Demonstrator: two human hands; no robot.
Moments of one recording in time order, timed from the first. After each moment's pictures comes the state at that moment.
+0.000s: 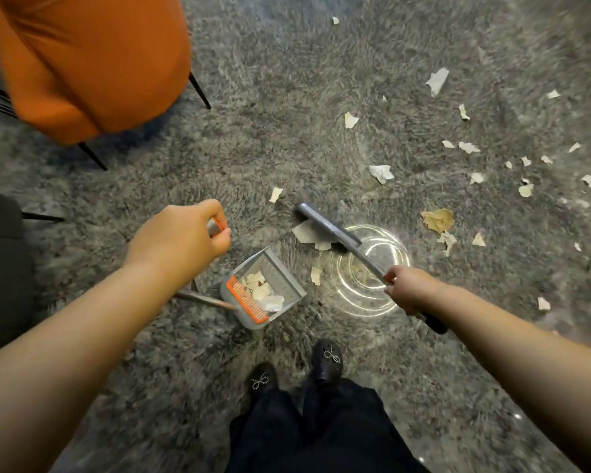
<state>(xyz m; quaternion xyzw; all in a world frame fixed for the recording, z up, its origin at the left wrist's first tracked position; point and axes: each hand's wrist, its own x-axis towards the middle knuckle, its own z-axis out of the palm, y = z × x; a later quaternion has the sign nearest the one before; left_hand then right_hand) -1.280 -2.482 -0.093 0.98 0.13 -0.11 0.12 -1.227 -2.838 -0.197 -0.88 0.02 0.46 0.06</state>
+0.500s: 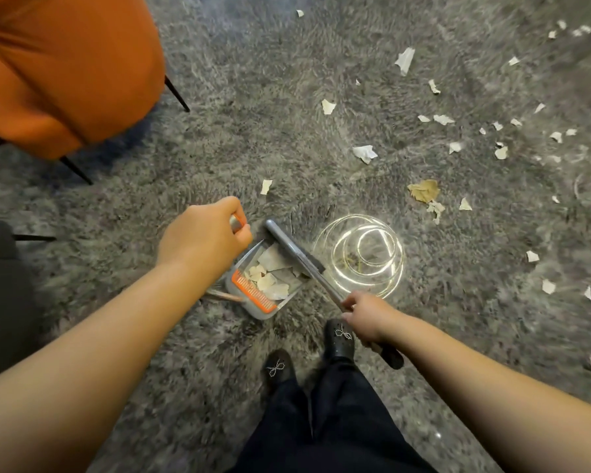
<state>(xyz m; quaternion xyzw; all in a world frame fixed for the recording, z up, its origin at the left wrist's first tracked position) -1.319 -2.498 -0.092 0.98 0.10 -0.11 0.15 -1.367 -2.765 -0.185 -0.84 0.06 0.50 0.19</state>
